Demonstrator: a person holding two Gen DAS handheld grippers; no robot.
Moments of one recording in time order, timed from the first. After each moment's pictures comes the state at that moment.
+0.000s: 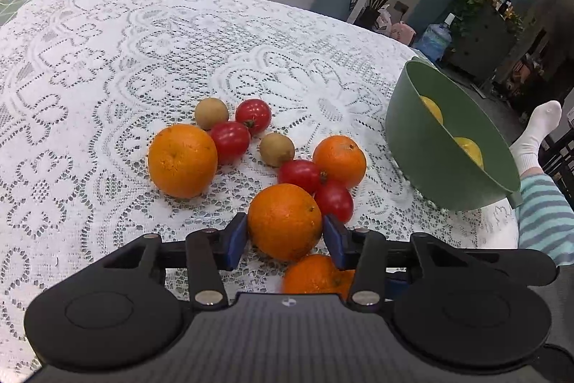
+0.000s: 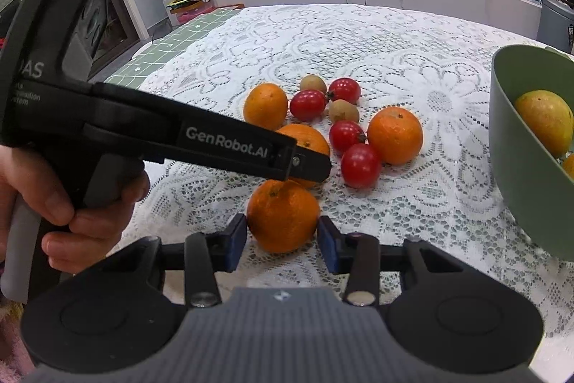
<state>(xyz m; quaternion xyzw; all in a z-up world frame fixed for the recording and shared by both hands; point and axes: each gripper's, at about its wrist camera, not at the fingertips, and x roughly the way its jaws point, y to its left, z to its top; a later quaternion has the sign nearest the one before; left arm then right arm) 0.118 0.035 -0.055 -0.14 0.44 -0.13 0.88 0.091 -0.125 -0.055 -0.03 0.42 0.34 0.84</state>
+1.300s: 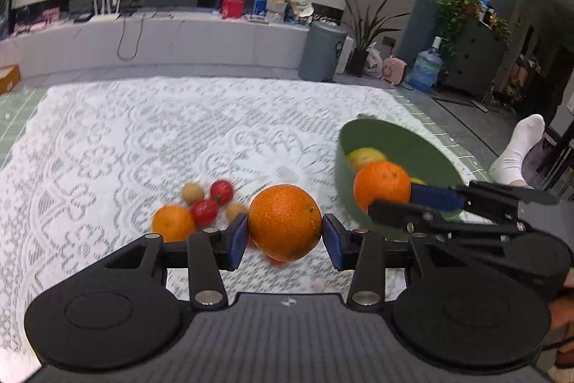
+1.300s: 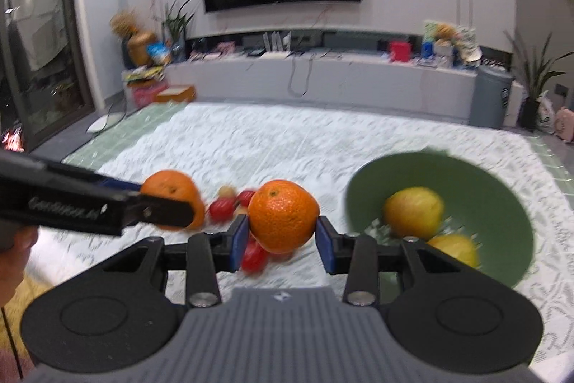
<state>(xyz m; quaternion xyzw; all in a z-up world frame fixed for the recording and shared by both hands) 0.073 -0.008 0.036 -0.07 0.35 -0.11 0.93 0.088 -0.202 0.019 -0.02 0.28 0.25 0.92</state>
